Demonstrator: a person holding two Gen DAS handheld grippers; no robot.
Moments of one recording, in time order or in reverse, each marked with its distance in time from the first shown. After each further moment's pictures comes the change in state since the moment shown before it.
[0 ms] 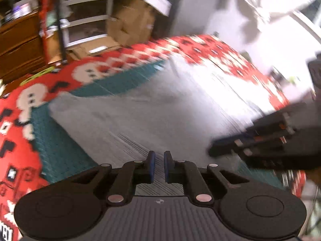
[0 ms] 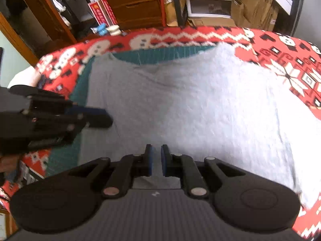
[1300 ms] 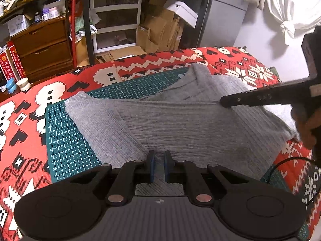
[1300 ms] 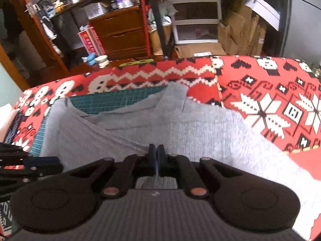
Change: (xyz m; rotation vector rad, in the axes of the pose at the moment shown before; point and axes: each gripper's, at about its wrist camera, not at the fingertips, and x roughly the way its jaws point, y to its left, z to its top) left arm 0.011 -0.008 -0.002 -0.119 -0.096 0.190; right arm 0.018 -0.084 0.045 0.036 -0.216 -0.008
